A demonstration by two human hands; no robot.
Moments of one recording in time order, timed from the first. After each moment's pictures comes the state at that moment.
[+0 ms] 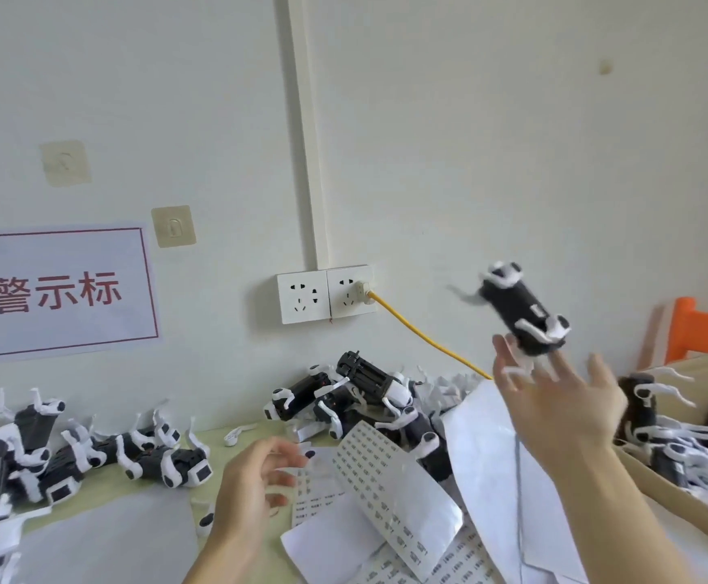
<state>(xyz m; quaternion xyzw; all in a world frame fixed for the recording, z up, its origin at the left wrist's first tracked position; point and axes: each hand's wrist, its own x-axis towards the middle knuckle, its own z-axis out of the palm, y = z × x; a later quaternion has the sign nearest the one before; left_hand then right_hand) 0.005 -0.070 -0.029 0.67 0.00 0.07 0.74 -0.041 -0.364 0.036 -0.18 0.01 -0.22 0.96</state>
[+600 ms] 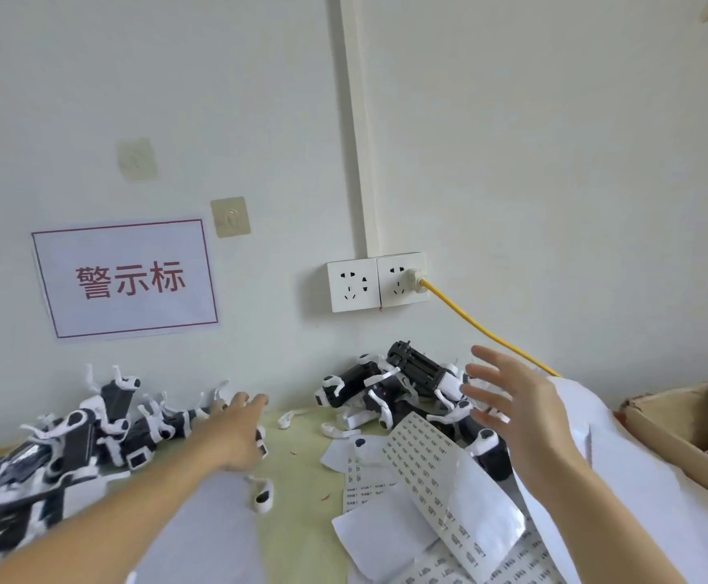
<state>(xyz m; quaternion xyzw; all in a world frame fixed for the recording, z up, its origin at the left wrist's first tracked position) 0.087 0.035 0.001 1.00 0.01 0.00 -0.03 -0.021 -0.293 0.024 -0.59 0.05 -0.20 0.78</state>
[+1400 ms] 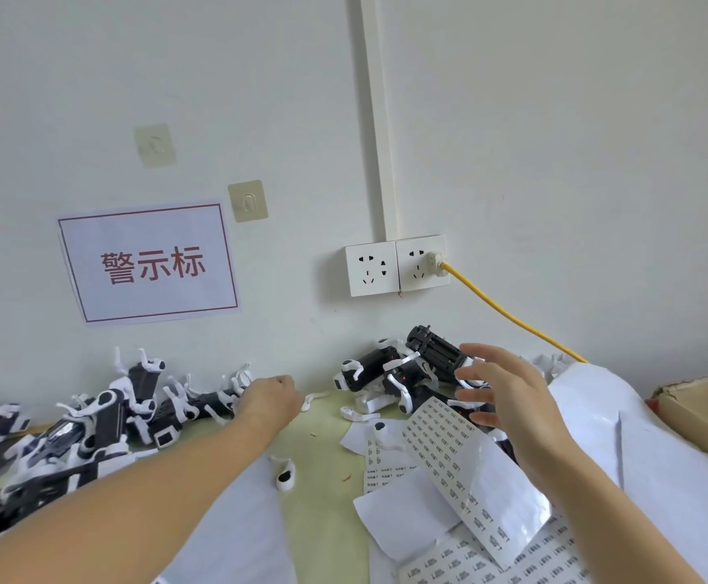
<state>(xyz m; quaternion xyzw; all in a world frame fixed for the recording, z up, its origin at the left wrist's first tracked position) 0.108 0.008 -0.002 0.89 -0.09 0.05 -0.44 -0.007 -0.277 0.008 -0.69 0.00 -0.16 0.71</state>
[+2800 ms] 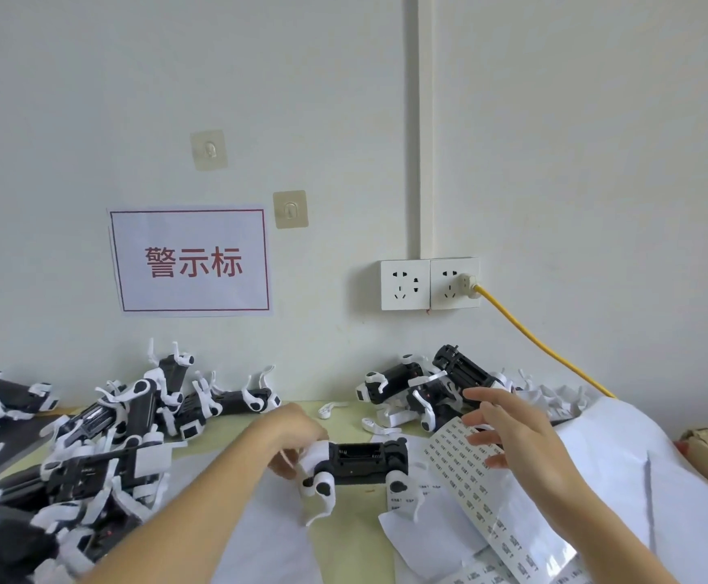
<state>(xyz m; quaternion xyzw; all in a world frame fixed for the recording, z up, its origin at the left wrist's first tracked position) 0.060 0.020 0.013 0.93 0.12 -0.13 0.31 -0.011 -0.257 -0.003 -0.77 -0.02 -0.14 0.63</state>
